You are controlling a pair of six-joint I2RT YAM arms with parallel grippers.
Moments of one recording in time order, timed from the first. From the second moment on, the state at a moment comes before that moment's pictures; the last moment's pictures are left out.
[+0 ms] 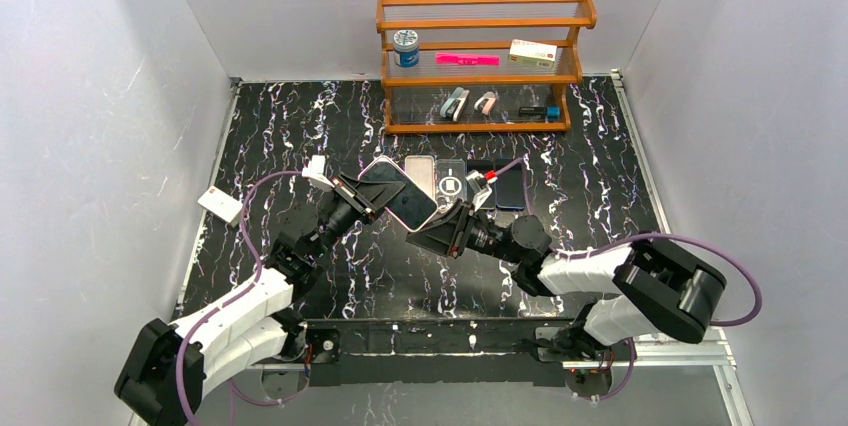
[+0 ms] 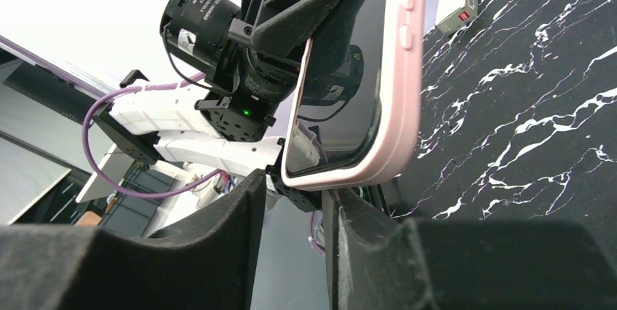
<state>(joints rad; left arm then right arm) -0.58 0.89 0.32 0.68 0.16 -1.35 0.96 1.37 0.36 1.26 -0.36 1.05</state>
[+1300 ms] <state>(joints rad) -0.61 0.87 0.29 0.69 0.14 -1.41 0.96 1.28 0.35 1.08 -0.38 0.77</state>
